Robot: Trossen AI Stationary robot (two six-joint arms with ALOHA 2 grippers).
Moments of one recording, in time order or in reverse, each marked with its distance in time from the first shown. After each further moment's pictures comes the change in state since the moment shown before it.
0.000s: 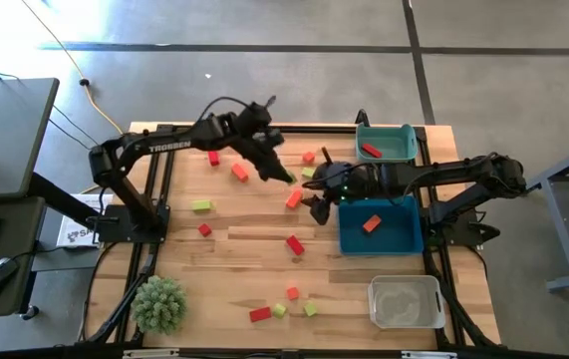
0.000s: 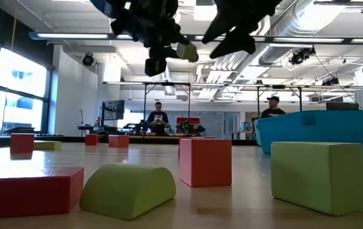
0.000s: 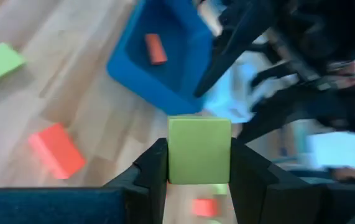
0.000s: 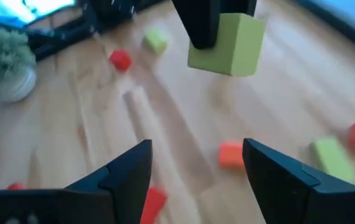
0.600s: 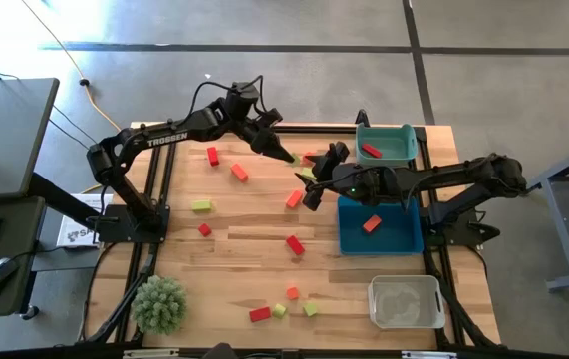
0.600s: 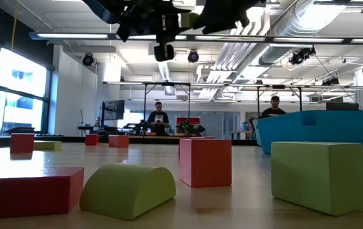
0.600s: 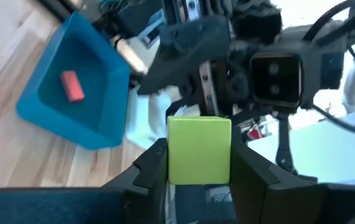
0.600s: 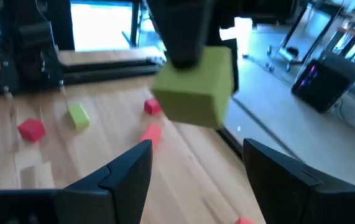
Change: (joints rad) left arm 0.098 0.000 0.000 0.367 0.304 -0.322; right arm 0.055 0.000 0.000 0.275 0.444 -0.386
